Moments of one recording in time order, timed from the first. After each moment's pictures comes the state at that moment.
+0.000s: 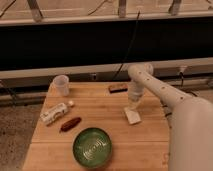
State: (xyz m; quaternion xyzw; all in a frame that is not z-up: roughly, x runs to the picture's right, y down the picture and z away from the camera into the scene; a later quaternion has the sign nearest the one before) arm 0.171 0.112 0.896 -0.41 -0.13 -0.17 0.89
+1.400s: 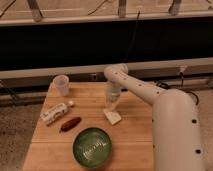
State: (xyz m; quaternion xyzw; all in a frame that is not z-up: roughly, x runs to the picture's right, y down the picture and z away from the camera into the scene) arm 0.034 0.132 0.888 -0.40 -0.21 -0.28 0.85
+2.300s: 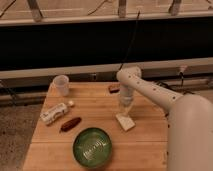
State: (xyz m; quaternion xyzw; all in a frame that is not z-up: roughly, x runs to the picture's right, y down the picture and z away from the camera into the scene) arm 0.133 0.147 0.872 -0.43 -0.18 -0.25 0.85
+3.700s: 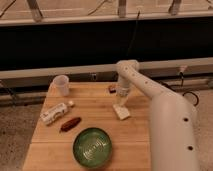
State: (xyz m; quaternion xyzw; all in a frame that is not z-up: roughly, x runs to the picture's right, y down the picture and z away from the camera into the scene) arm 0.092 0.101 0.916 -0.41 -0.19 -0.23 0.86
